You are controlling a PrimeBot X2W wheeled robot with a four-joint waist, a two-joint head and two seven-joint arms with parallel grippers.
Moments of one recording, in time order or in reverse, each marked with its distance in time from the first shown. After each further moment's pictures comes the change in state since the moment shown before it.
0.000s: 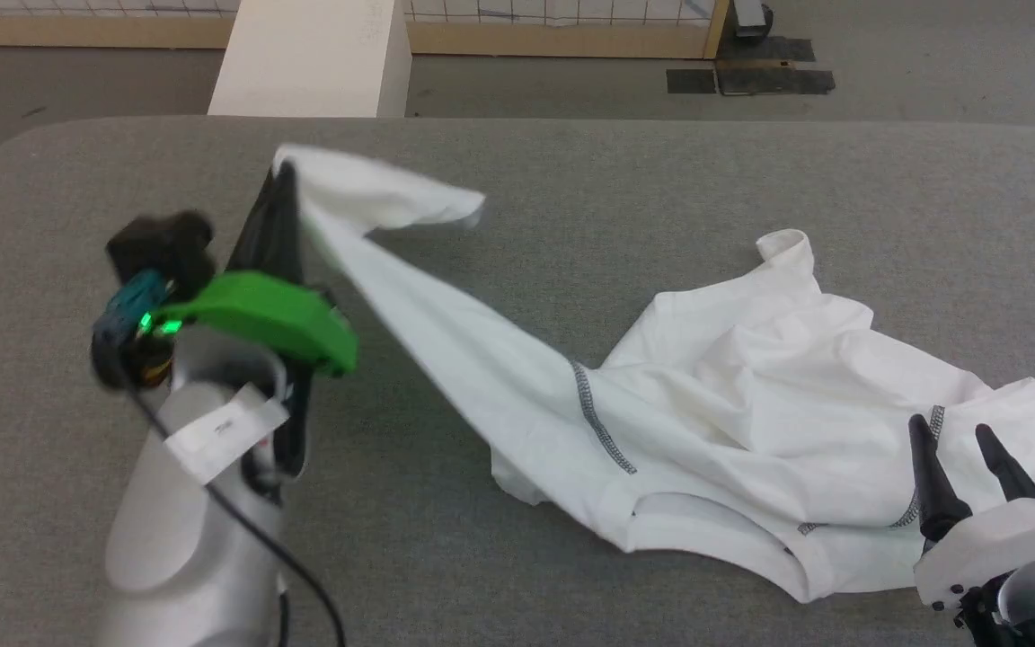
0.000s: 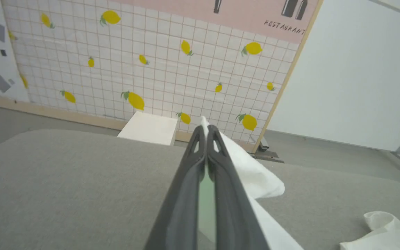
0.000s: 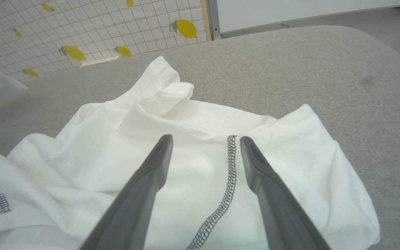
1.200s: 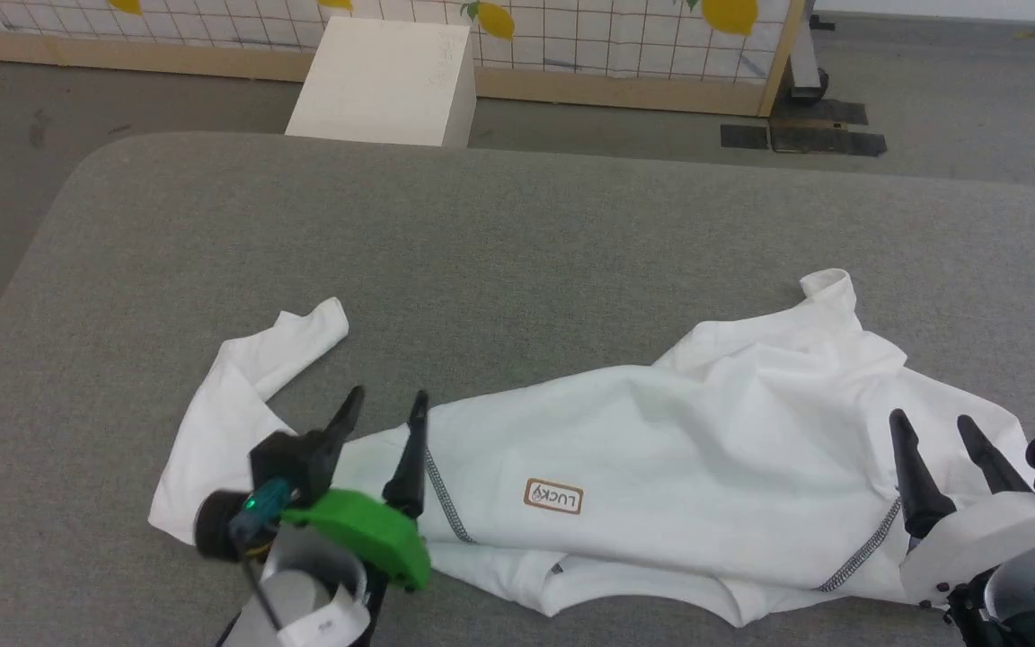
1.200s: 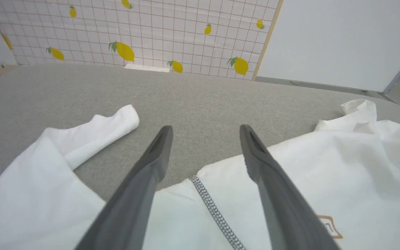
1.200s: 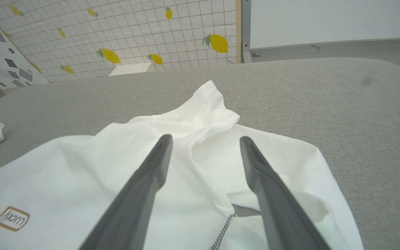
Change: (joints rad) left arm 0.374 -0.001 -0.115 -0.017 0.056 -0.081 -0.108; right arm 0.008 0.000 0.036 -0.056 -0.016 0.000 0.045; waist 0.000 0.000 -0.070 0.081
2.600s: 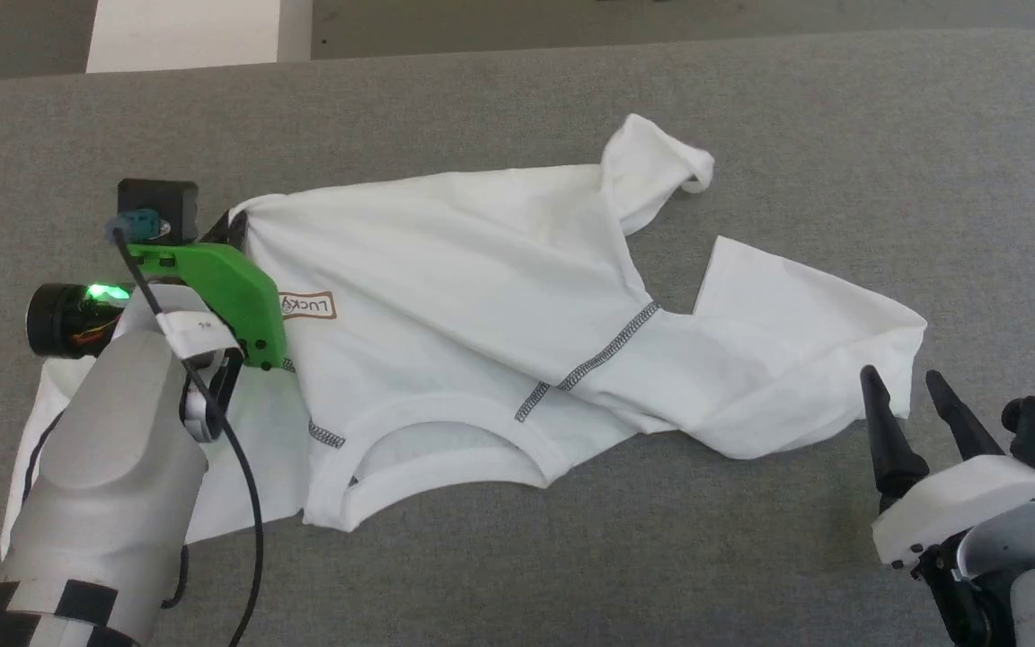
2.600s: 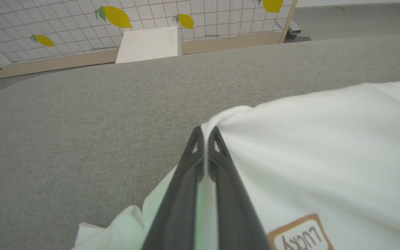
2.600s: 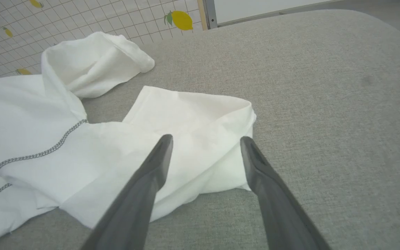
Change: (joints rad) left arm -0.581 0.224 -0.124 0.433 -0.115 0.077 0.260; right arm -0.088 0.000 0.053 0.074 0.047 0.000 -0.073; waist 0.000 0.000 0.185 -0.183
